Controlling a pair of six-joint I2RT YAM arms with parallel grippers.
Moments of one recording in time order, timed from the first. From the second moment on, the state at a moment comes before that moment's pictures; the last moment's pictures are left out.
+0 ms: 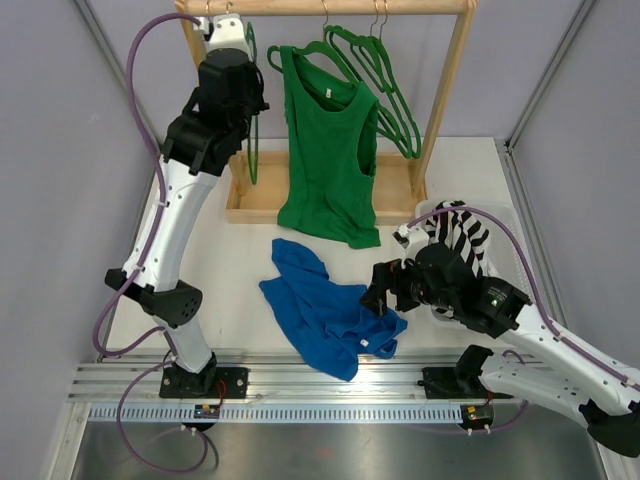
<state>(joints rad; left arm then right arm) -0.54 1.77 2.38 -0.82 -0.58 -0.23 0.88 0.81 0.86 -0.67 -0.02 0.55</state>
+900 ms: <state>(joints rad) -0.30 1.90 2.43 -0.64 -0.14 -0.11 0.88 0.87 0.71 -0.43 -0.20 0.52</state>
